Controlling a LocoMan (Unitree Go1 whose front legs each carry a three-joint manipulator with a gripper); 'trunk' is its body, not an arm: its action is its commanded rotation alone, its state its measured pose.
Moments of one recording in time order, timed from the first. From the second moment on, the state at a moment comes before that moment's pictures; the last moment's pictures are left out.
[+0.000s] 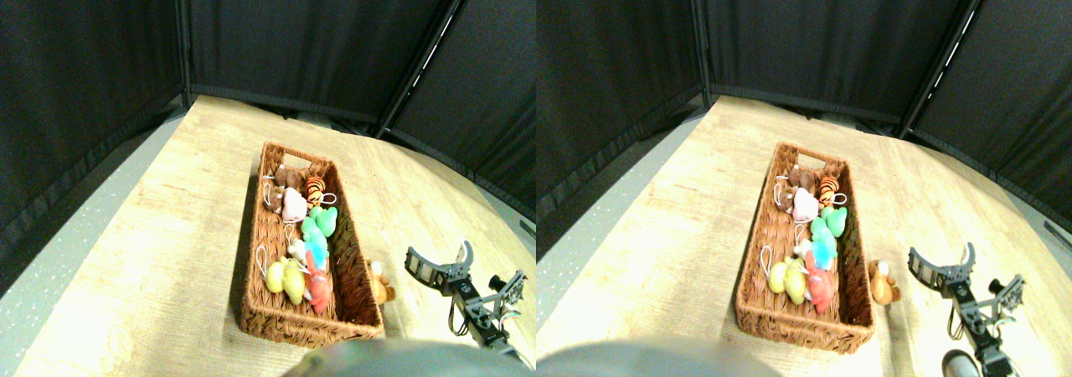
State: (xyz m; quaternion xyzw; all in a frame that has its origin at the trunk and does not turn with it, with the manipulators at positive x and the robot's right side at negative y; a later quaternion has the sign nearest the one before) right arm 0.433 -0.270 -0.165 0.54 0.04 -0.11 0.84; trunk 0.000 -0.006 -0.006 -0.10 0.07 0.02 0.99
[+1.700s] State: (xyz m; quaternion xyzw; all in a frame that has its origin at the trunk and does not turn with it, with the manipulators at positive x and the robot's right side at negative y) right arm 0.447 -0.227 -0.262 0.66 0.13 -0.16 0.73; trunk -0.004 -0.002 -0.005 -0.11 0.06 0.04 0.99
